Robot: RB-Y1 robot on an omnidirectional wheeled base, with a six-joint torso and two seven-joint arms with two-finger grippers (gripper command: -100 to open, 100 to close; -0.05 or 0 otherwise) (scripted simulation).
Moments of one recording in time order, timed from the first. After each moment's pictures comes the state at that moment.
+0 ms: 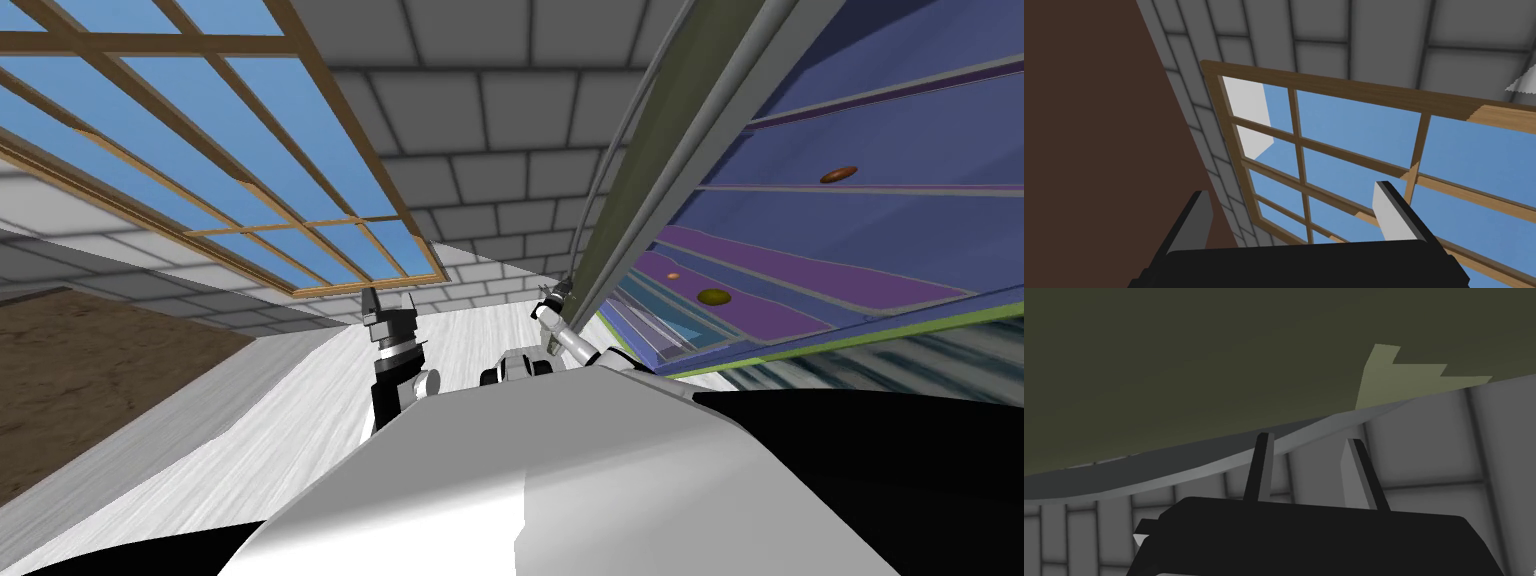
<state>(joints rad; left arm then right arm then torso) 0.49 0.02 0.07 -2.23 0.09 -0.48 0.03 -0.34 -0.19 0.39 -1.15 1.53 1.21 0.85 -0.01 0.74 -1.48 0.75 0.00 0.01</state>
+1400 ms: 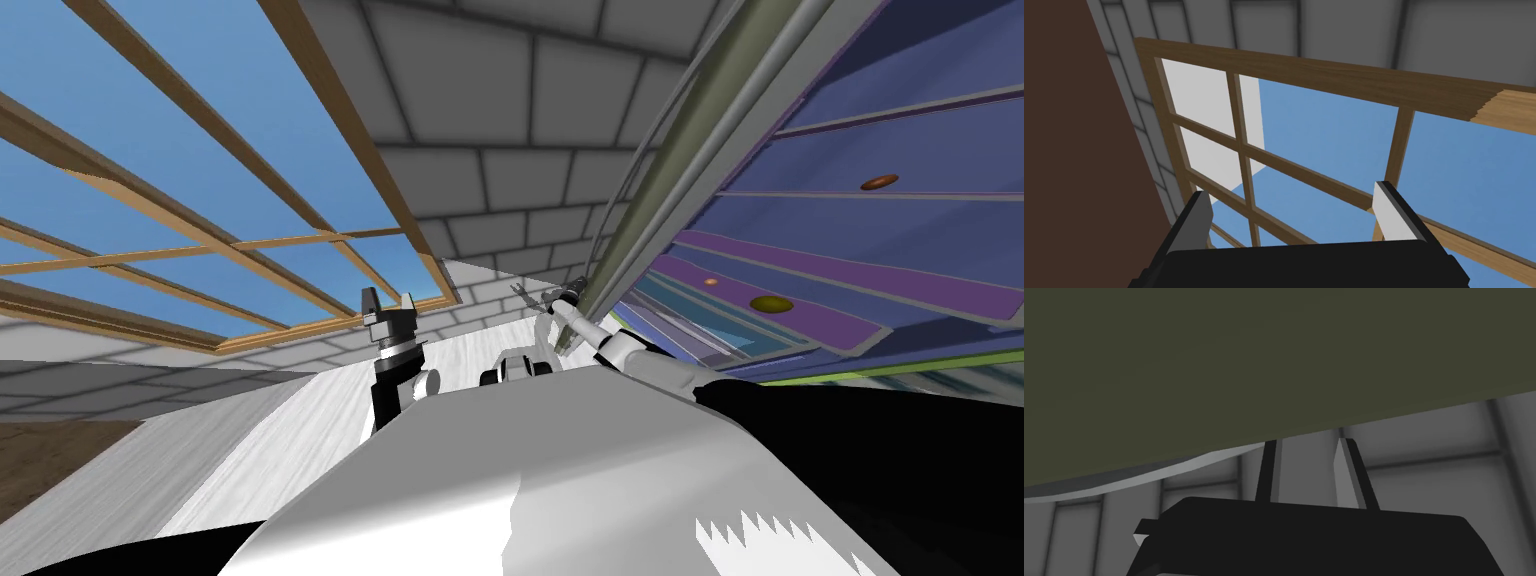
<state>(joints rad) 0.49 0.02 0.07 -2.23 0.09 -0.48 0.03 -0.47 -0.38 0.45 -0.87 1.34 1.14 0.64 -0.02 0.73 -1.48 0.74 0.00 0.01</state>
